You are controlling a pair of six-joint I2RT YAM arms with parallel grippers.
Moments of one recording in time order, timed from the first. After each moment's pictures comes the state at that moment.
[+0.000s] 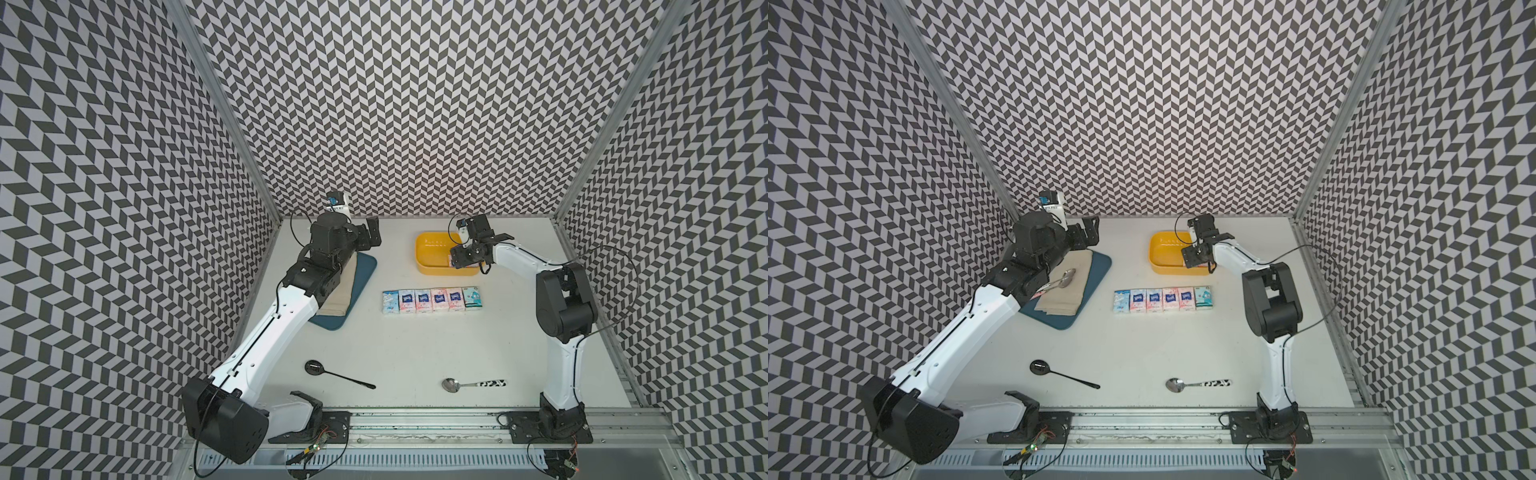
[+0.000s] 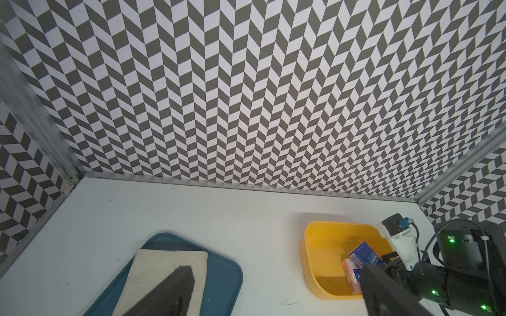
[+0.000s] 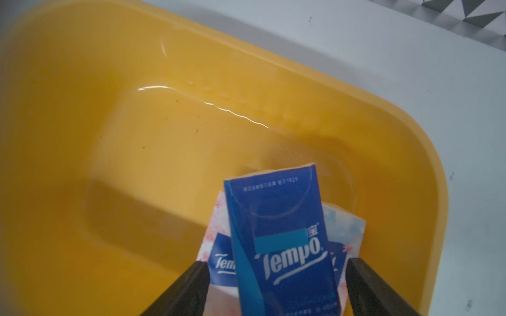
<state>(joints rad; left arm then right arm) -0.40 1.27 1.25 -0.26 -0.19 -0.31 0.31 2.08 1.58 -0.49 0.06 -0.05</state>
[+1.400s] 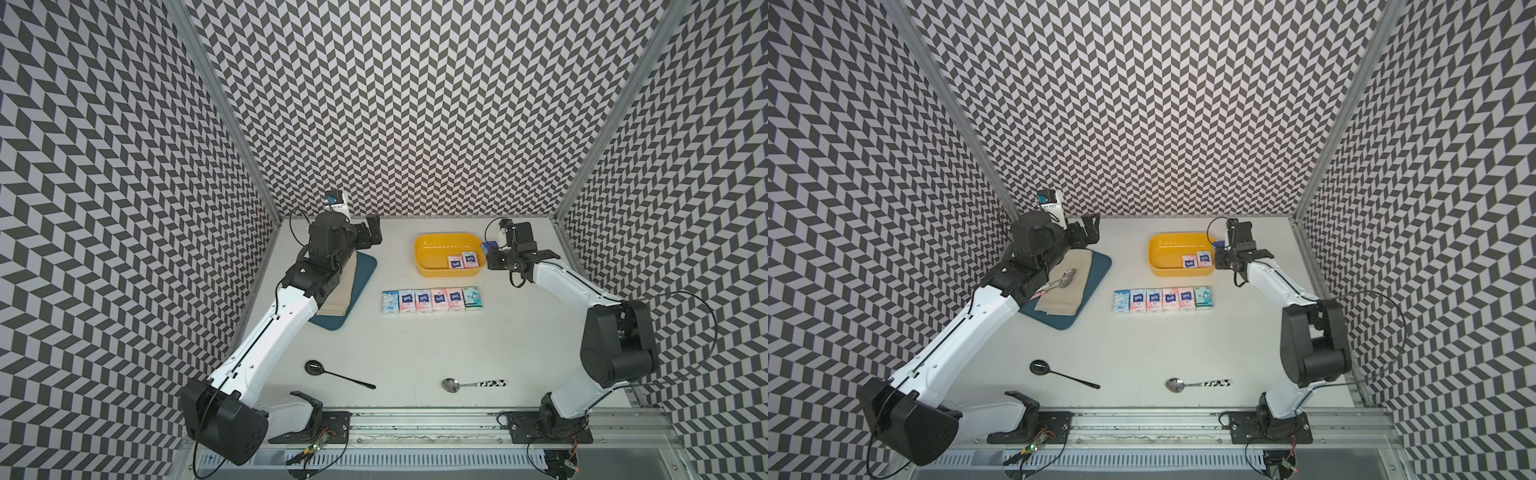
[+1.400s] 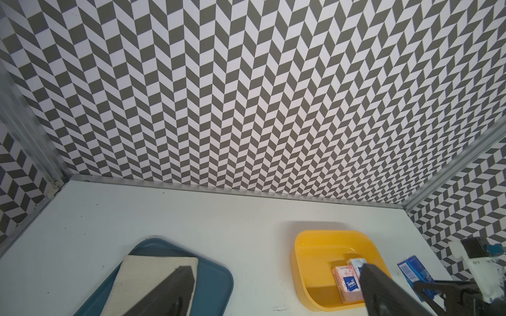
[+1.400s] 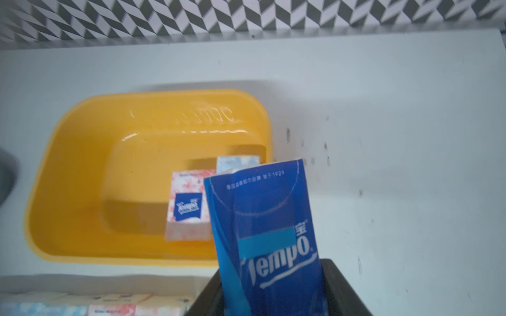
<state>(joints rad) -0.40 1.27 1.25 -0.22 -0.16 -0.34 0.17 1.63 1.14 -0.36 0.04 0.18</state>
